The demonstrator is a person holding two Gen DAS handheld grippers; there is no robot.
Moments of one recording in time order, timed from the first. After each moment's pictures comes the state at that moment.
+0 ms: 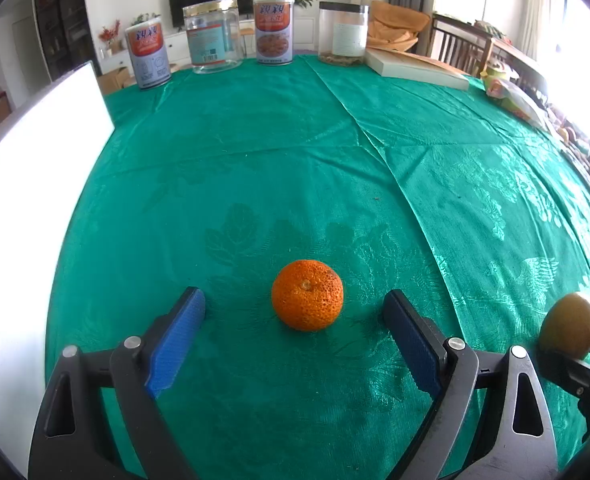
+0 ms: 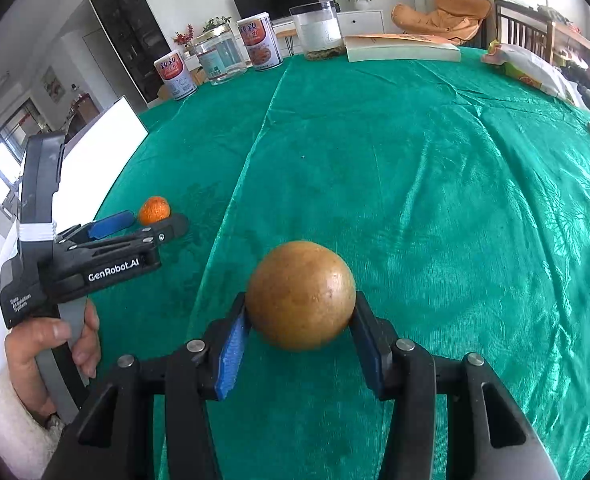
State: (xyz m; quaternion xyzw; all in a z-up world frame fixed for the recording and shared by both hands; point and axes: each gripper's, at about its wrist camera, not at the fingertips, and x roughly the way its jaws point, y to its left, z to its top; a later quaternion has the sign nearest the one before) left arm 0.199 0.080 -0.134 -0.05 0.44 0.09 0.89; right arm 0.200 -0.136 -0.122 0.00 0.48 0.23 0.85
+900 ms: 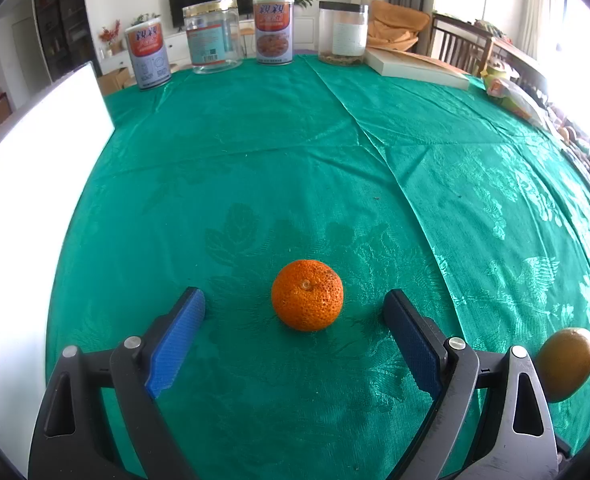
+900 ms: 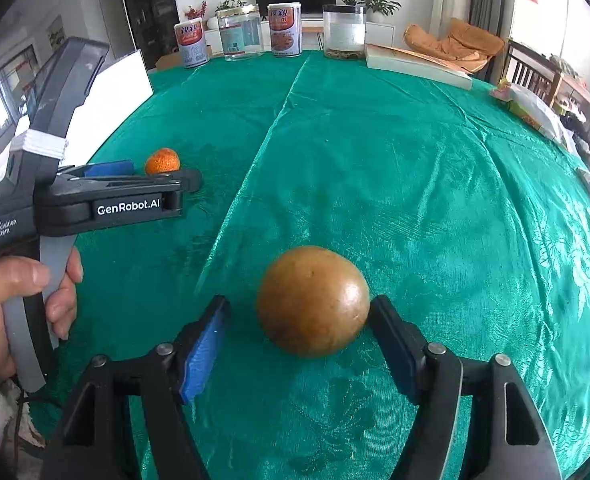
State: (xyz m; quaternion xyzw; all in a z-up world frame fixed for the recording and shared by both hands) left arm 0.199 0.079 -0.134 -0.05 0.44 0.09 0.89; right arm 0.177 -0.095 -0.123 -0.12 0.45 0.21 0.86
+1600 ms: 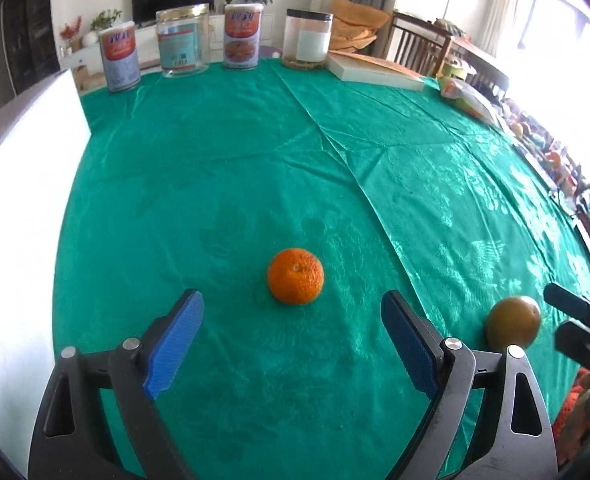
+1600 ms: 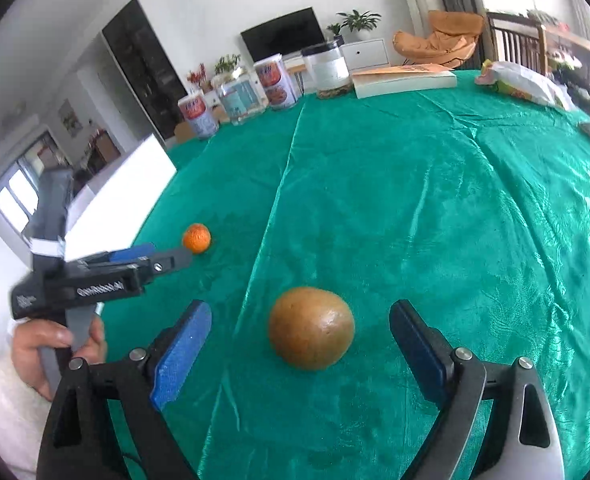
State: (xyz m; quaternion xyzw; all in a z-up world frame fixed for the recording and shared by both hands) left arm 0.187 0.094 -0.109 -0.06 0.44 0.00 0.89; right arm 0.182 -0.170 -0.095 0.13 0.40 0.26 0.87
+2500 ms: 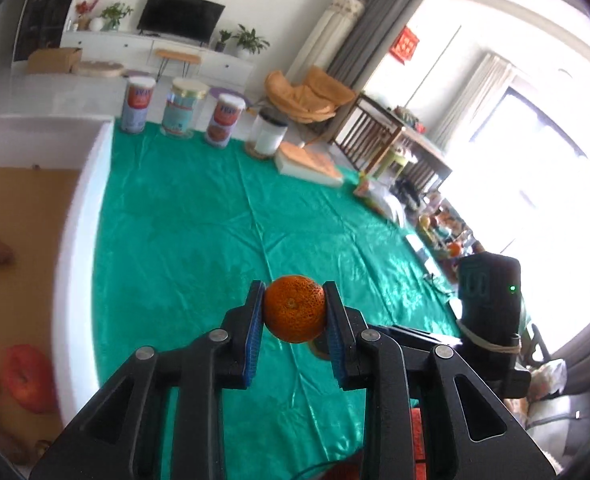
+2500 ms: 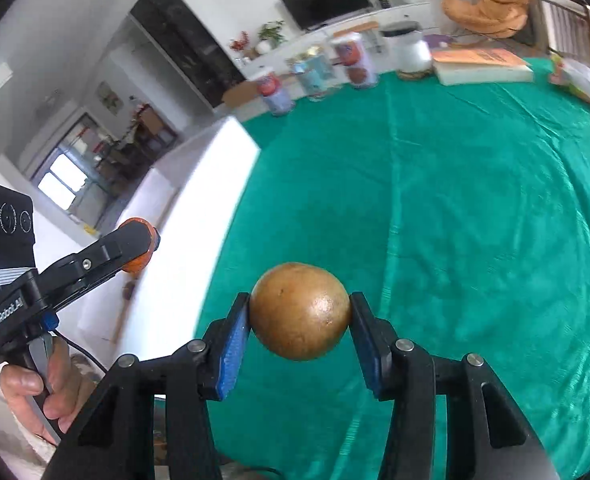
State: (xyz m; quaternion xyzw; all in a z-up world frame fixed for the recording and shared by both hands) left arm 0.051 0.150 0.054 -0.23 0.33 -0.08 0.91; right arm 0.161 -0.041 -0.007 0.06 0.47 0.41 0.78
